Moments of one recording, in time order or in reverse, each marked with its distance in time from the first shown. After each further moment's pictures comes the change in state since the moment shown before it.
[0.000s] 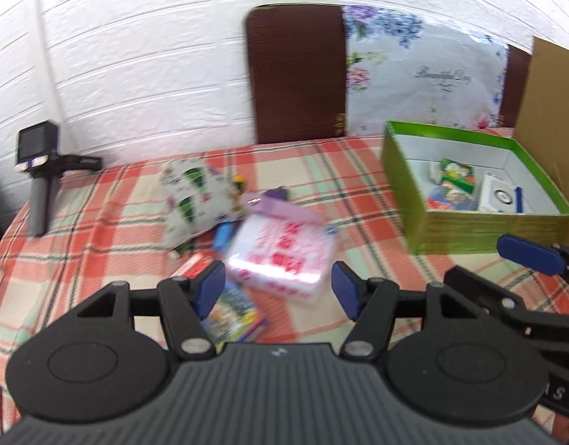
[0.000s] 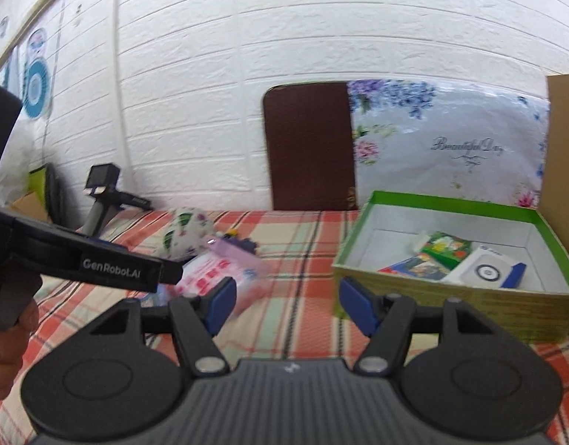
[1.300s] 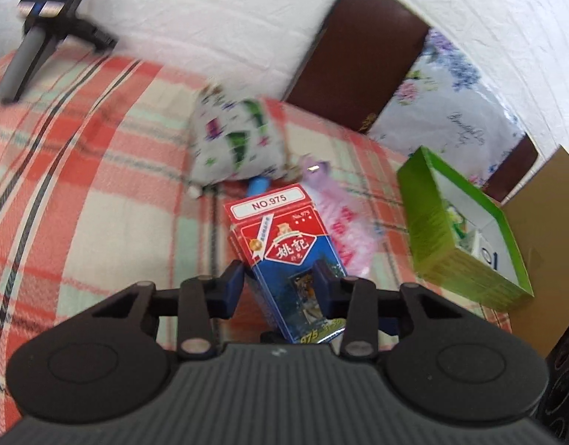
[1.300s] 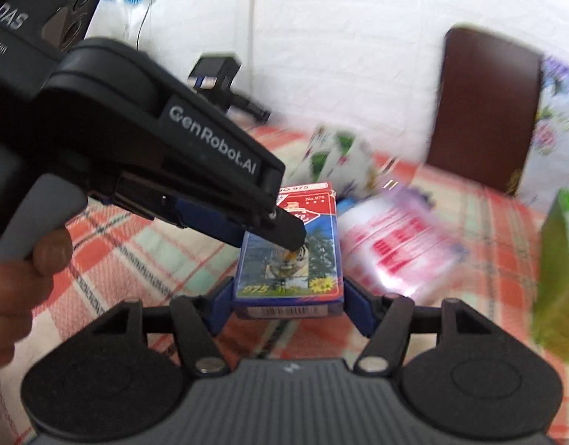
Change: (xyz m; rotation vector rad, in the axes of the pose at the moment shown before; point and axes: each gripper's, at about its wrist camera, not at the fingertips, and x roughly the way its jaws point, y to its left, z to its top) left arm 0.047 0.094 -0.015 -0.347 0.100 -0.283; right arm 0.091 0.112 -0.026 -0.280 0.147 0.222
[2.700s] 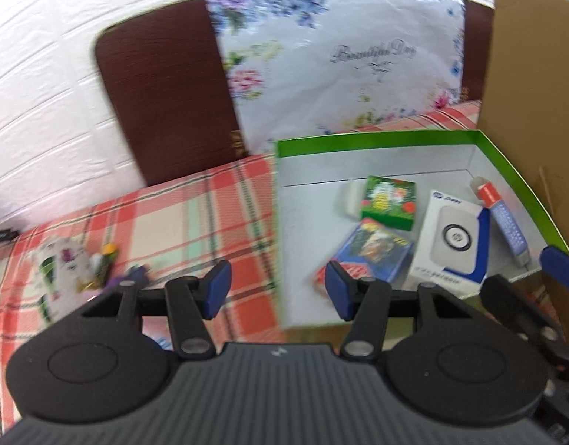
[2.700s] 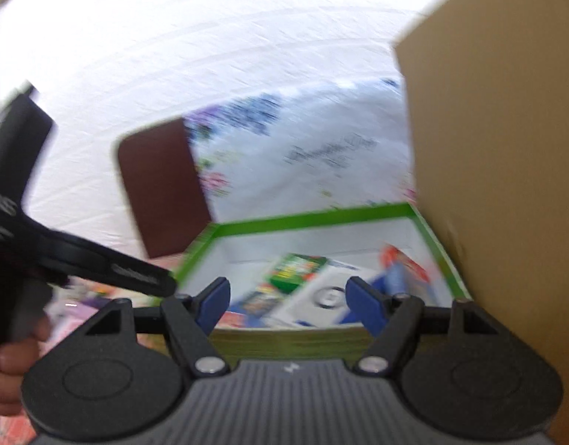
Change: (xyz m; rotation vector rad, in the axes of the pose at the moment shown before) left arm 0.089 -0.229 0.007 0.493 -0.026 0.241; right arm -0.143 -0.209 -0.057 0.495 -0.266 -0.436
